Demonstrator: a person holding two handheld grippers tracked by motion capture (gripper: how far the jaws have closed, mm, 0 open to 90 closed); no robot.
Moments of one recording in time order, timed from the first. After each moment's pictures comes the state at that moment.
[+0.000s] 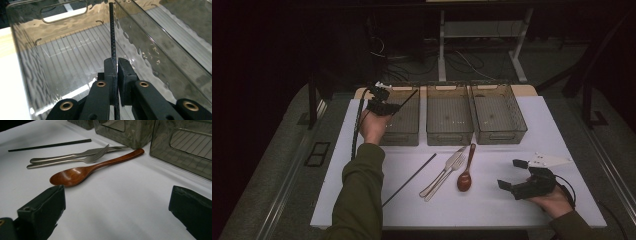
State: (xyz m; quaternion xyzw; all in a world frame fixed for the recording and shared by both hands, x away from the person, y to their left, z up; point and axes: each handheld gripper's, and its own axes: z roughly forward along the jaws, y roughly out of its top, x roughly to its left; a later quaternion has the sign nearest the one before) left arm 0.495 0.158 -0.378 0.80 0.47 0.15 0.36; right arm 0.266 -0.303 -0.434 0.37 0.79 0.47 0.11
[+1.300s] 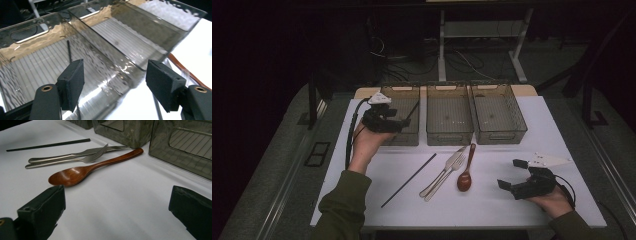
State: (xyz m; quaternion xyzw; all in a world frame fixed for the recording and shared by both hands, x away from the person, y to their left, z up) left arm 0.394 0.152 -0.341 0.81 0.36 0.16 0.44; right arm 0.266 -0.303 -0.434 0.37 0.79 0.47 0.11
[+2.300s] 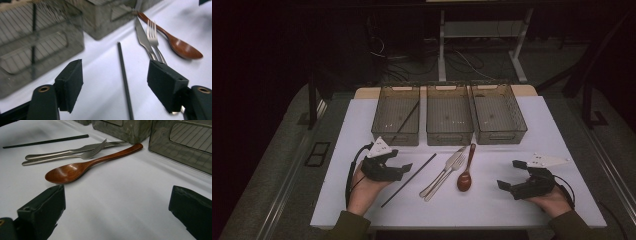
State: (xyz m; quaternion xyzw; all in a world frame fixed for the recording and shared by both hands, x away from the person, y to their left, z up) left arm 0.295 0.152 -0.406 0.82 0.34 0.14 0.43; right arm 0.268 -0.303 -0.439 0.37 0.80 0.46 0.11
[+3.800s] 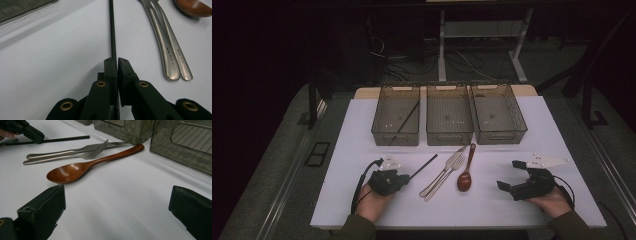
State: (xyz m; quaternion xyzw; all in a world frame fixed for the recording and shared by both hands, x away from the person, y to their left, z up) left arm 0.283 0.144 -0.446 0.85 0.36 0.08 0.37; right arm 0.266 -0.302 -0.439 0.37 0.80 0.46 0.11
